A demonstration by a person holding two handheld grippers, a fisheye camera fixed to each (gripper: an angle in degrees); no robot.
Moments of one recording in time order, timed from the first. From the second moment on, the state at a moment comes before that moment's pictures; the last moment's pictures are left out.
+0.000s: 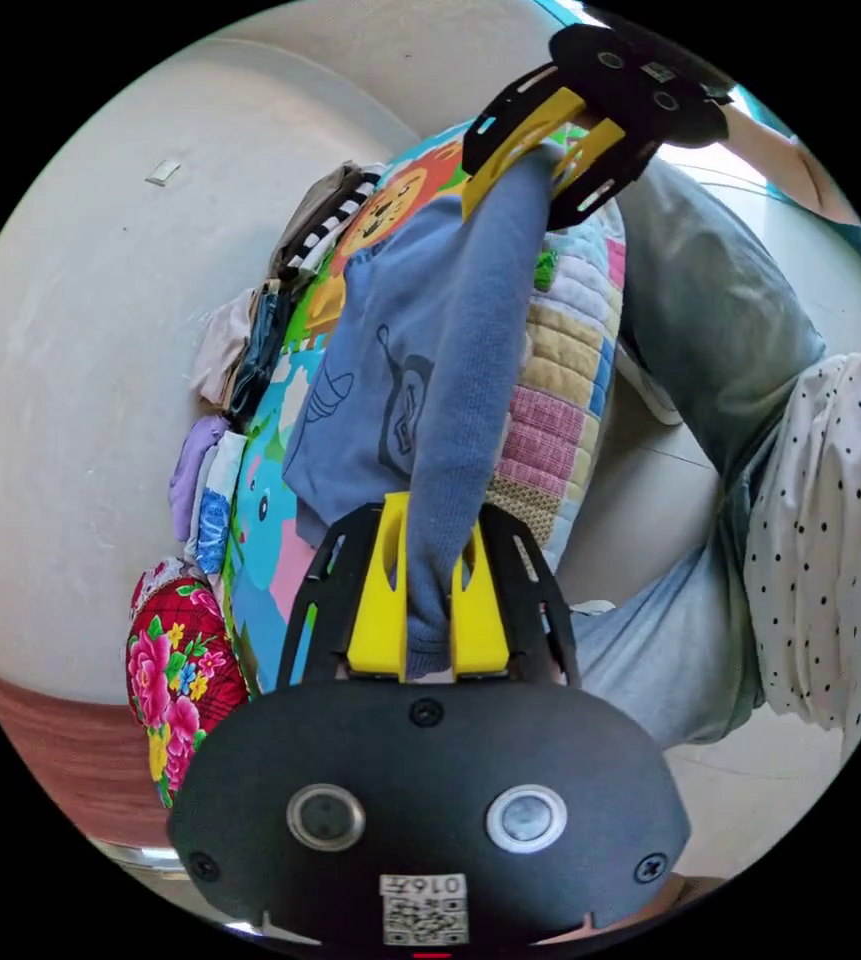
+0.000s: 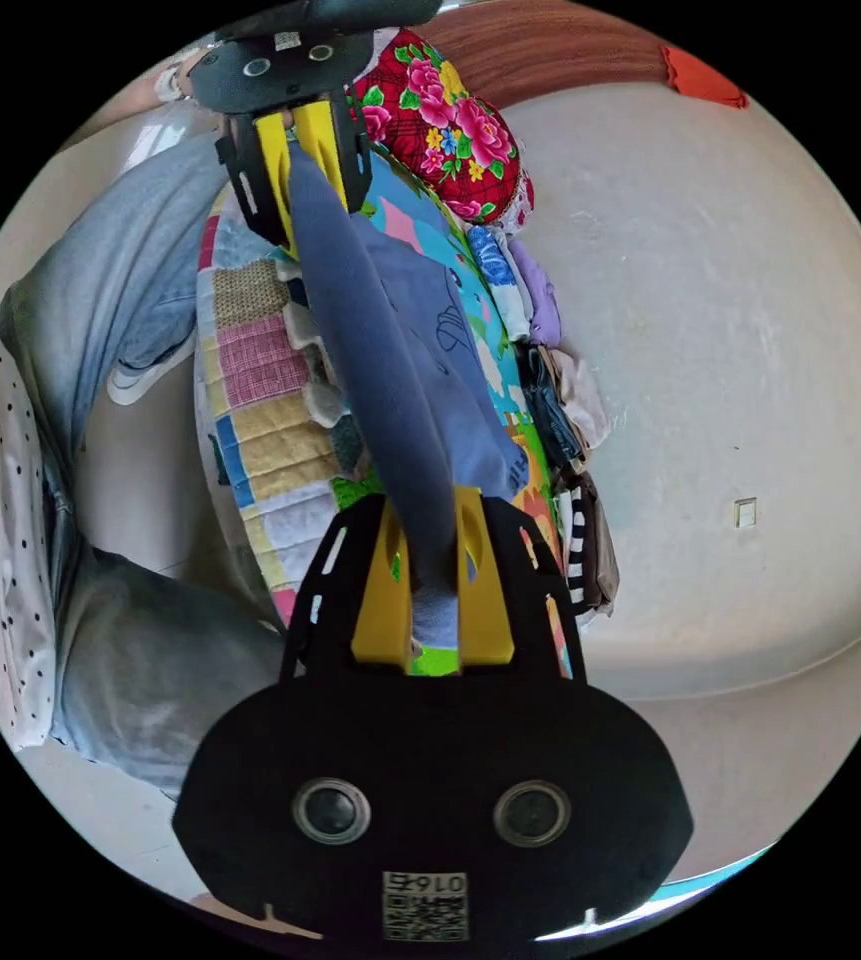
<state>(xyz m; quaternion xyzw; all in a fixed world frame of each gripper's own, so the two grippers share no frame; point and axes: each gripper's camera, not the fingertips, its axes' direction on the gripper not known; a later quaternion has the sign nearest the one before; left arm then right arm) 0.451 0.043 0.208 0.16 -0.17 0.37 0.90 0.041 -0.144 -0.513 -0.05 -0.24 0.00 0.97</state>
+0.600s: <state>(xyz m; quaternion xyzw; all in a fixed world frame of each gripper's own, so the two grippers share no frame) 0.481 -0.138 0.022 0.10 -0.05 0.54 0.83 0.338 -0.163 -0.486 -0.10 -0.40 -0.03 0.91</state>
